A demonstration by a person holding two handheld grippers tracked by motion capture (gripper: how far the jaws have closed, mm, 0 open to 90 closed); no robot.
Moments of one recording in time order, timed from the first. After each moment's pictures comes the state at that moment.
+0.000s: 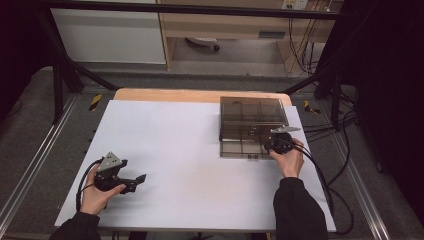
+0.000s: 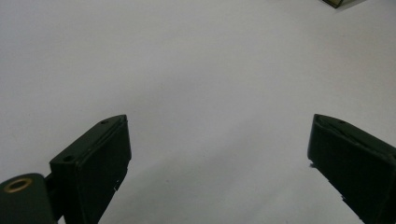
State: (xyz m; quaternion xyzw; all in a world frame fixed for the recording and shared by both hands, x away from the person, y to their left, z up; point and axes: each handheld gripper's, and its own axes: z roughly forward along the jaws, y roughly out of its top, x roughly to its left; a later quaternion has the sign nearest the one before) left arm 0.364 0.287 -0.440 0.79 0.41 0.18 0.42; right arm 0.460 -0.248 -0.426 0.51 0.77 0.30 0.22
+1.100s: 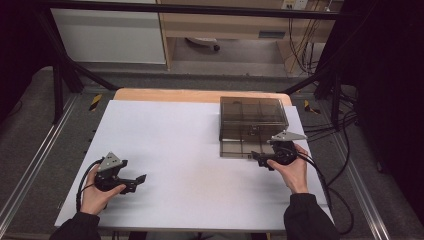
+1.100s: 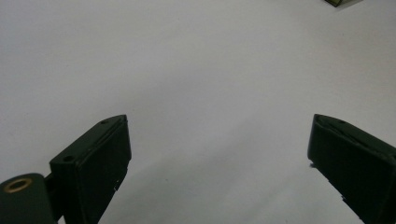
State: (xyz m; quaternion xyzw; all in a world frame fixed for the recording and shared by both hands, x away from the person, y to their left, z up) left arm 0.364 0.286 -0.441 0.79 0.41 0.18 0.42; right arm 0.412 -0.233 -0.395 0.45 0.77 0.40 0.20
